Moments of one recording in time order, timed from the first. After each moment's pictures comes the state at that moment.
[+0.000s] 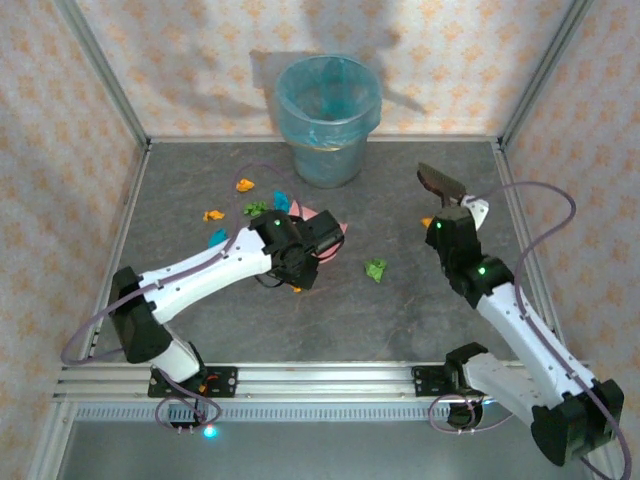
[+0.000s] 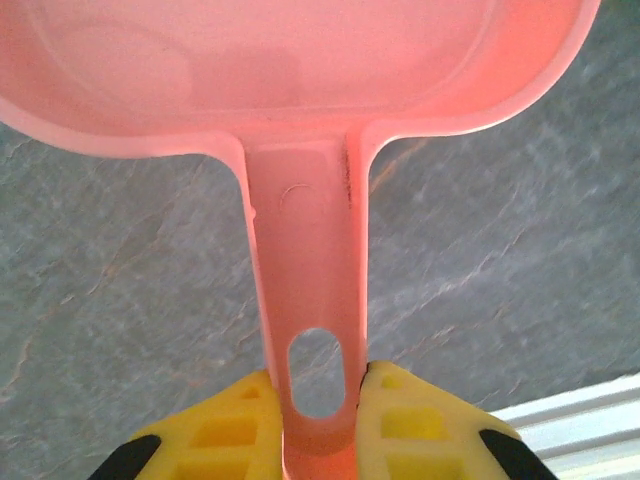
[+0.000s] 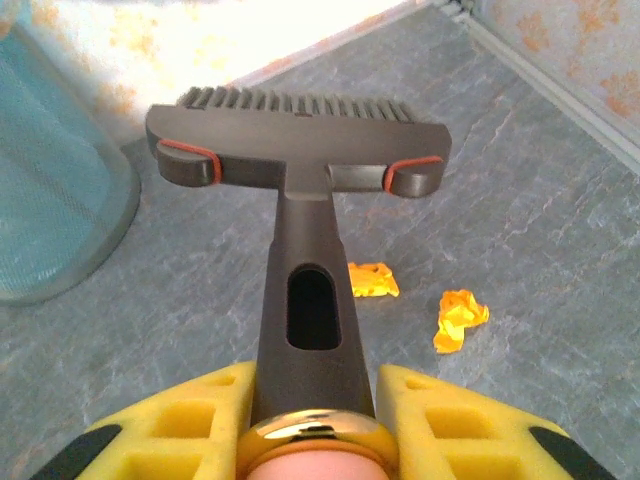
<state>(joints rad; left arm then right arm) -0.92 1.57 1.49 -1.36 -0.20 -0.58 0.36 0.94 0.82 -0.53 0.46 0.61</state>
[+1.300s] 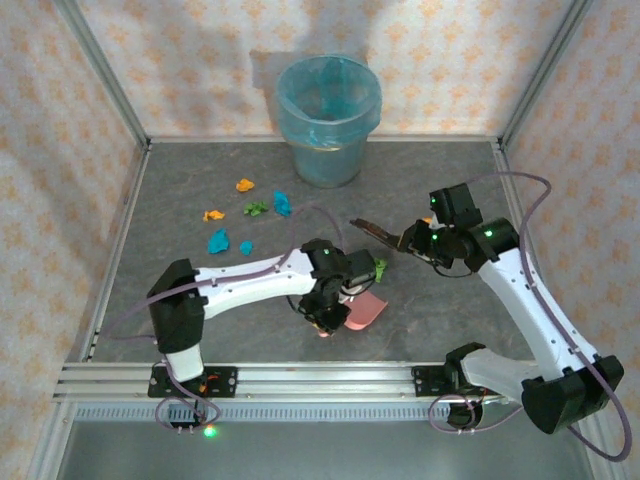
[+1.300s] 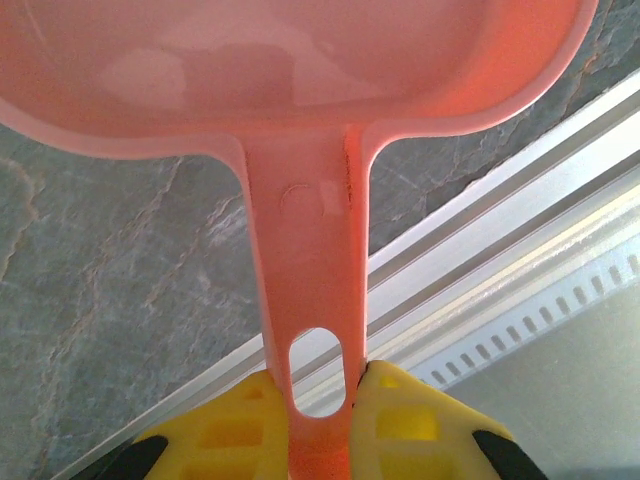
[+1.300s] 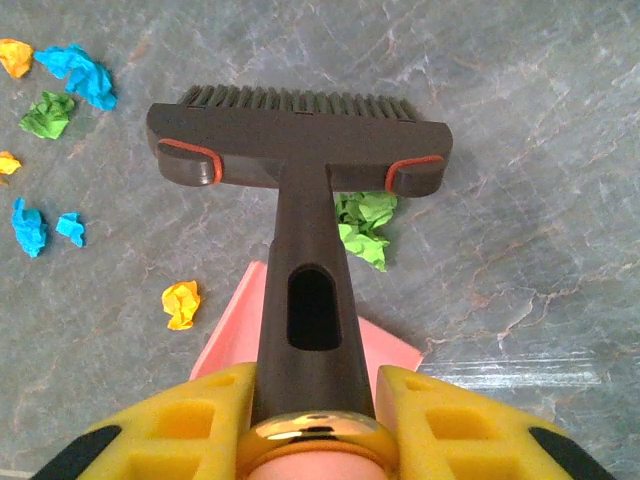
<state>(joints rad) -1.08 1.79 1.48 -1.29 0.19 -0.49 0.36 1.10 1.15 -1.08 -0.16 0.73</state>
